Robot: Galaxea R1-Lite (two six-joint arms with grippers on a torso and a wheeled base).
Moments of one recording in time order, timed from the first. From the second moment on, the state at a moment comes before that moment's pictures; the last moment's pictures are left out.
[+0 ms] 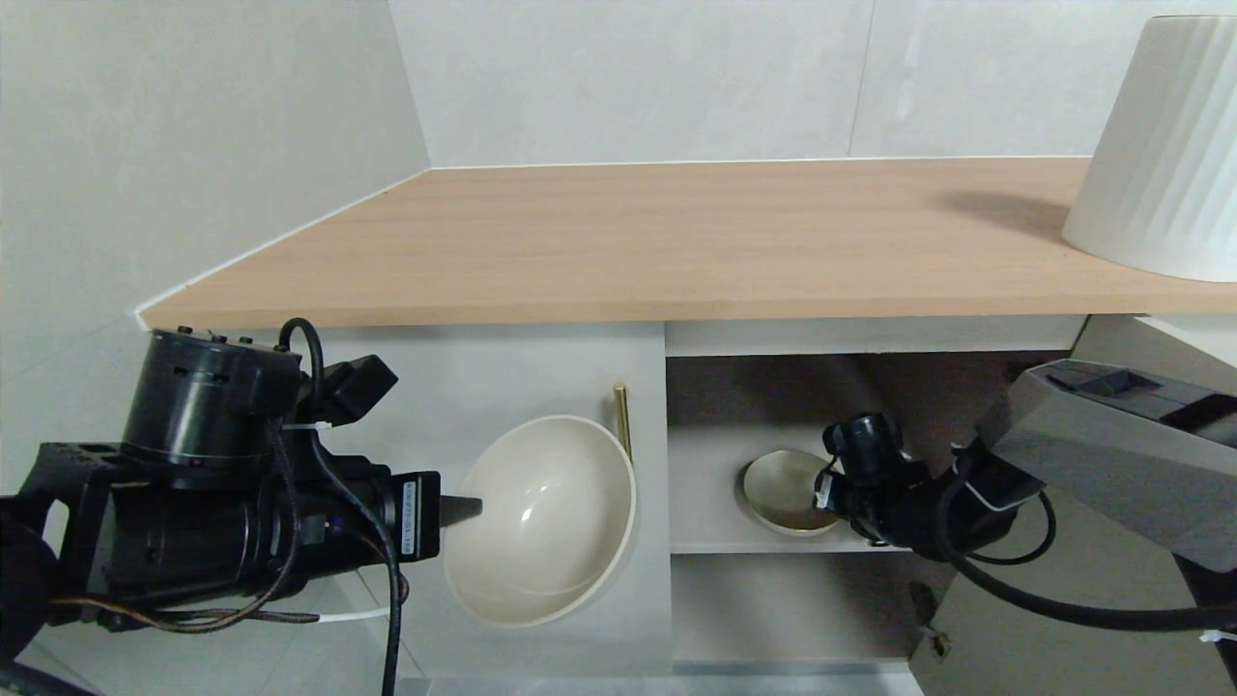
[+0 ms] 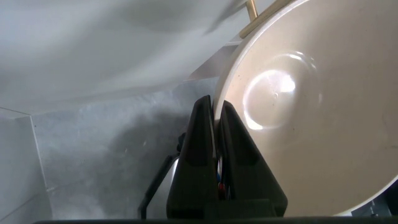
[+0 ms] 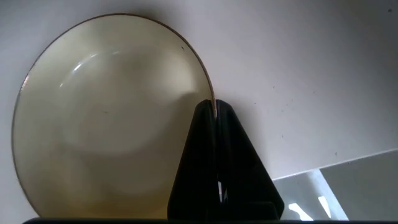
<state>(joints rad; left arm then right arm) -0.38 1.48 -0.73 -0.09 -0.17 -0.37 0.36 2.39 -1.13 -0.53 -0.40 0.56</state>
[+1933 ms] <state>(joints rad) -0.63 1.66 -0.72 -0.16 0.18 -0.52 0.67 1.69 -0.80 -0.15 -0.07 0.35</state>
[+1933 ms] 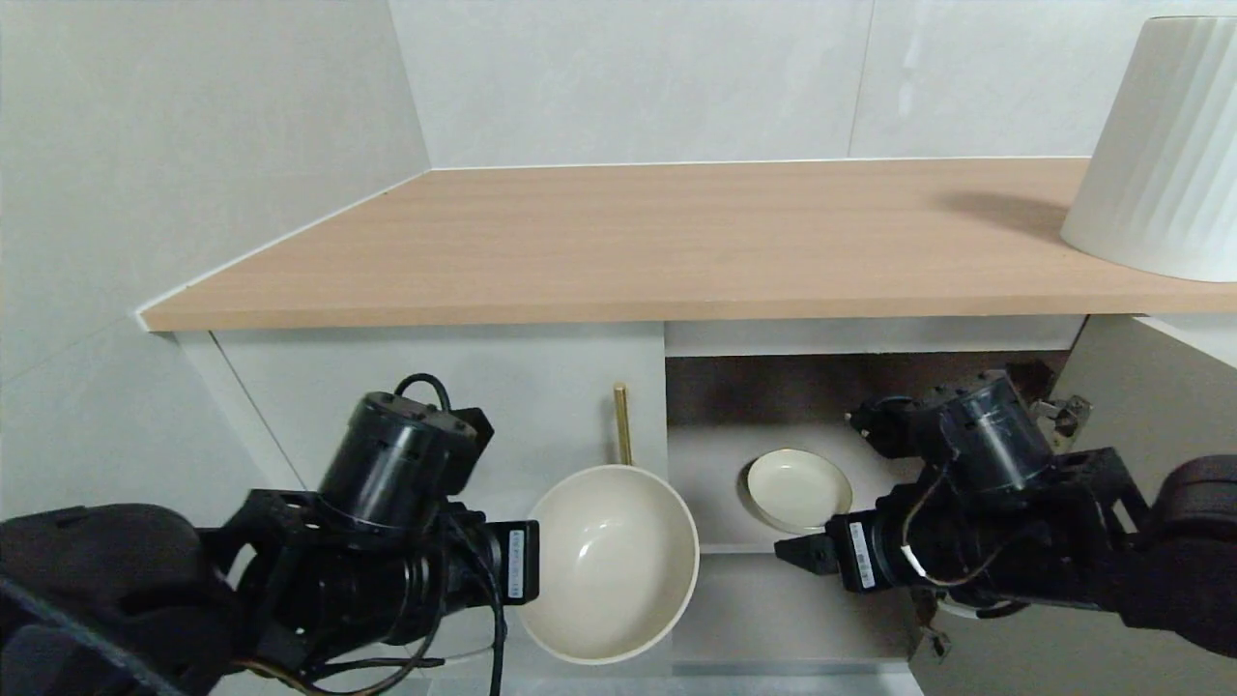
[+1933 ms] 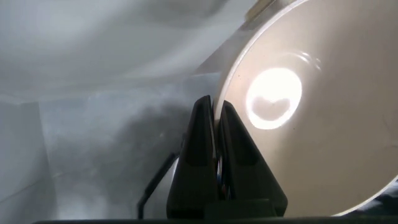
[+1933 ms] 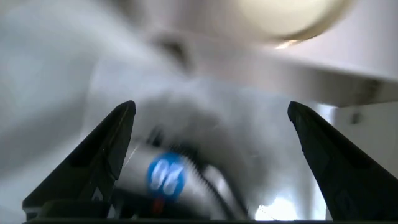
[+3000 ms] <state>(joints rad) -0.83 1.79 -0.73 -0.15 0.28 -0.54 0.90 1.78 -0.78 -0.30 -0.26 0.37</state>
